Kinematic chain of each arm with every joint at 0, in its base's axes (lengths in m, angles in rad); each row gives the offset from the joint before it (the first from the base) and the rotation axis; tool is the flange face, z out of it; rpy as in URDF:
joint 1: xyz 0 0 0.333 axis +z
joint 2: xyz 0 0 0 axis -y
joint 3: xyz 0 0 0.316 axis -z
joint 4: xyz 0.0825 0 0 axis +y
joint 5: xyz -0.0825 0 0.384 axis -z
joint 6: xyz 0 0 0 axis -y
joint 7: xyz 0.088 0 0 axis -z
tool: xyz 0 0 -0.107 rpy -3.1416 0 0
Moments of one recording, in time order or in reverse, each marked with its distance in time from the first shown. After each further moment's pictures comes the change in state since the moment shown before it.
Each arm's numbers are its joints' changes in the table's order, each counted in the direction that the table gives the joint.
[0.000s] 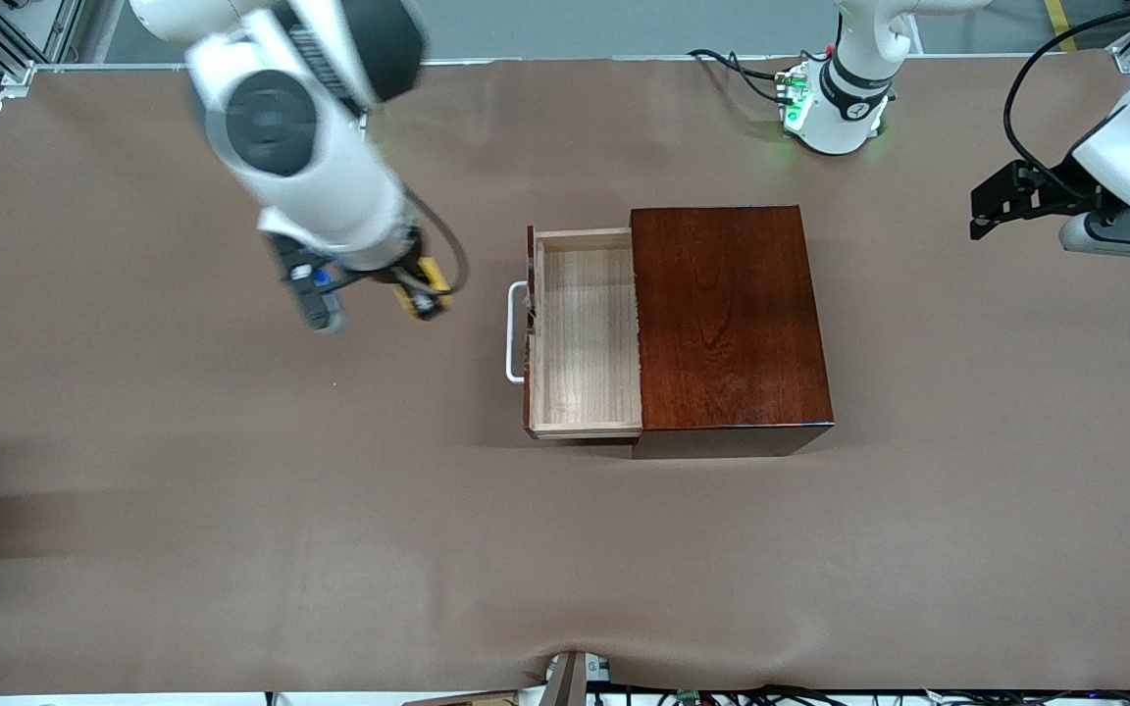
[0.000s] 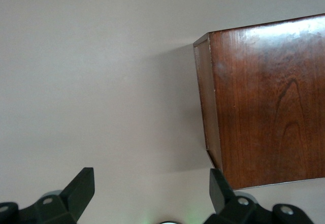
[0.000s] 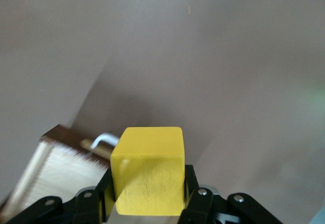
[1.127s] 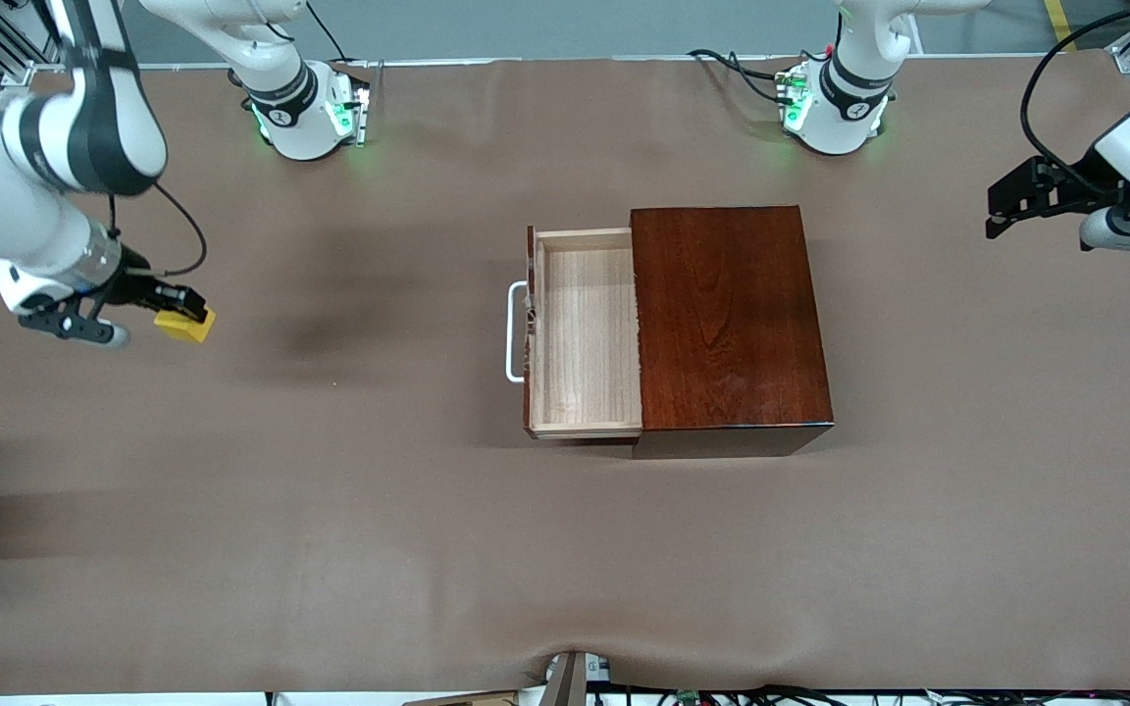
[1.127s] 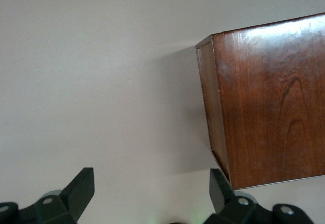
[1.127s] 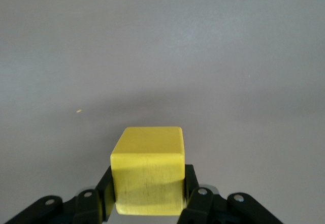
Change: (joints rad) left arm 0.020 0.000 -0.005 -0.012 0.000 0.000 0.061; right arm -0.576 0.290 0.005 0.876 0.068 0.648 -1.327
